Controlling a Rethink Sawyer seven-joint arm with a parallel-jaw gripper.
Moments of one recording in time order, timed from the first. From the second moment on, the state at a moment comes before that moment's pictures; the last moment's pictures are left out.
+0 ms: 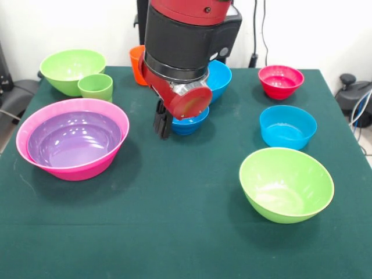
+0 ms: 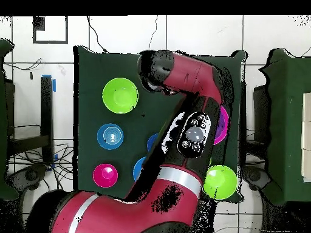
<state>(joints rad) -0.05 -0.33 -0.42 1.02 0.25 0.93 2.44</state>
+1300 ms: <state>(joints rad) -0.02 -0.36 -0.49 0.98 0.27 1.02 2.45</state>
